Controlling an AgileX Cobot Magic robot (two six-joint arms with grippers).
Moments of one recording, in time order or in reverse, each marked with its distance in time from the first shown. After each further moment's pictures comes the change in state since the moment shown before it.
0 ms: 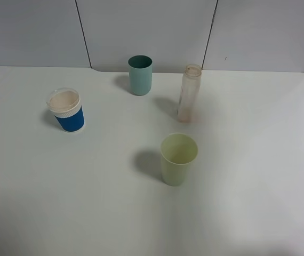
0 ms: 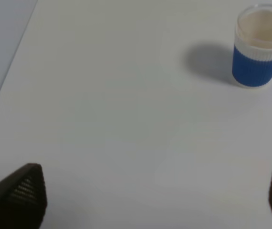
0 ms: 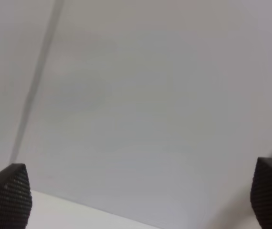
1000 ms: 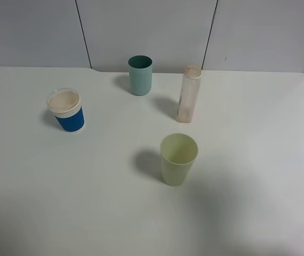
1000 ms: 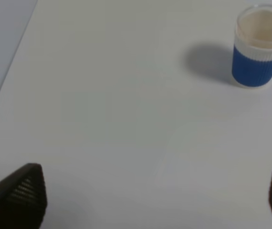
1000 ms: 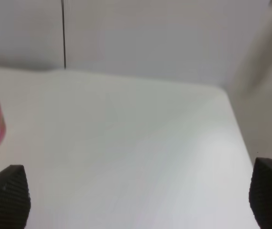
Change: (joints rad) left arm 0.000 0.000 0.000 0.000 0.000 0.000; right arm -0.010 -0.751 0.220 0.233 0.799 0.002
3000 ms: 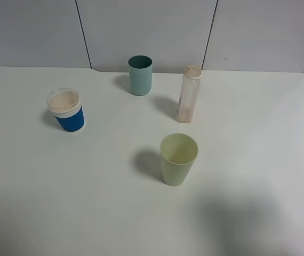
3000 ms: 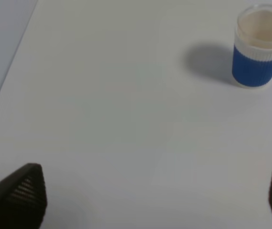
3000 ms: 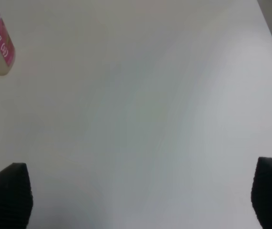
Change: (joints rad) left arm 0.000 0.000 0.000 0.000 0.000 0.000; right arm 0.000 -0.120 0.117 0.000 0.156 0.114
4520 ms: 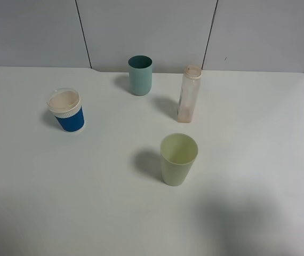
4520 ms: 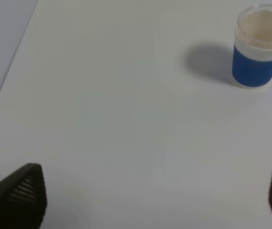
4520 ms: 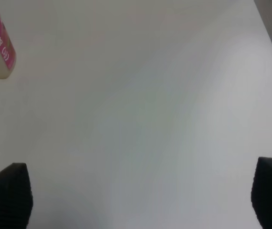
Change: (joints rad) left arm 0.000 0.000 0.000 0.000 0.000 0.000; right arm 0.000 -0.016 0.000 0.000 0.000 0.001
